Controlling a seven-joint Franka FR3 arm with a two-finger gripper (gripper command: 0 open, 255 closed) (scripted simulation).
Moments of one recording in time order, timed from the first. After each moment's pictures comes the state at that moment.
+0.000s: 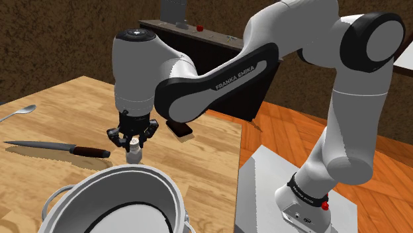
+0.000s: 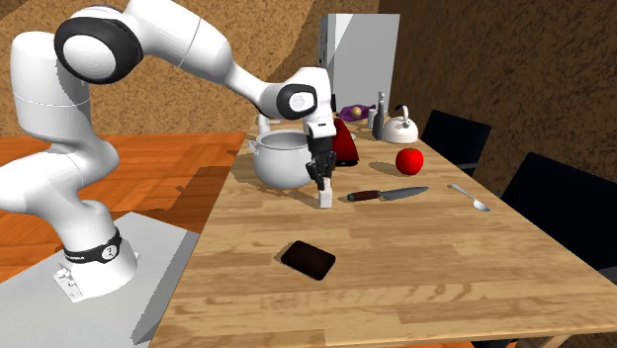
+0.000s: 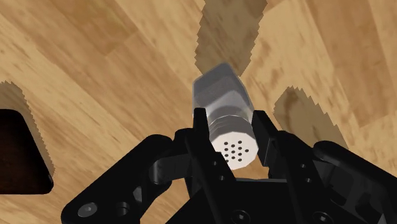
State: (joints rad) arm 0.16 0.38 0.62 -1.84 -0.42 2.20 1.19
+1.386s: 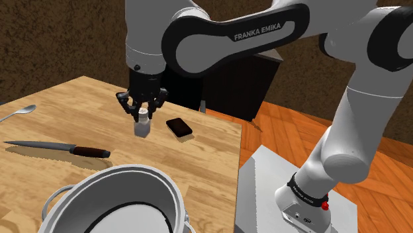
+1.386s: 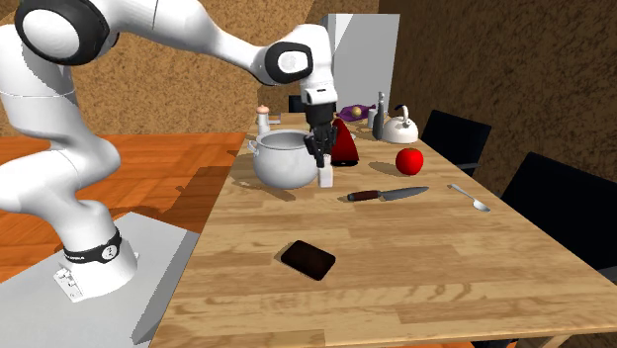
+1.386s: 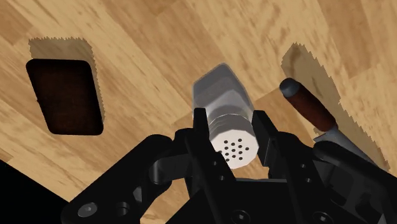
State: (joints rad) arm 0.07 0.22 0.65 -1.79 -0.28 2.04 1.03
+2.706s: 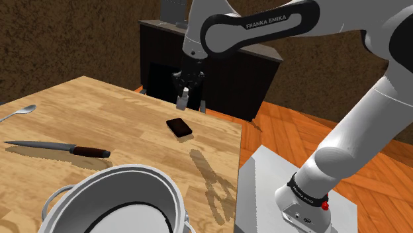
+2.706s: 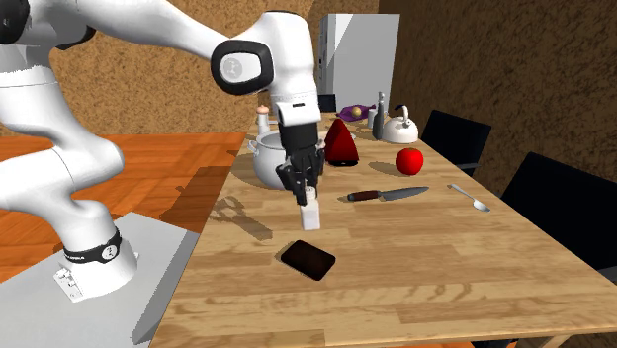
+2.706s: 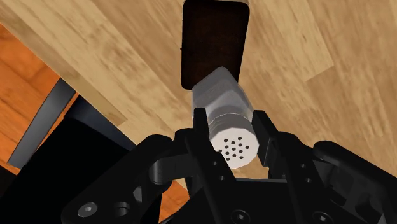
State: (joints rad) arm -0.18 -0.04 0.49 -2.05 -0.06 2.14 0.56
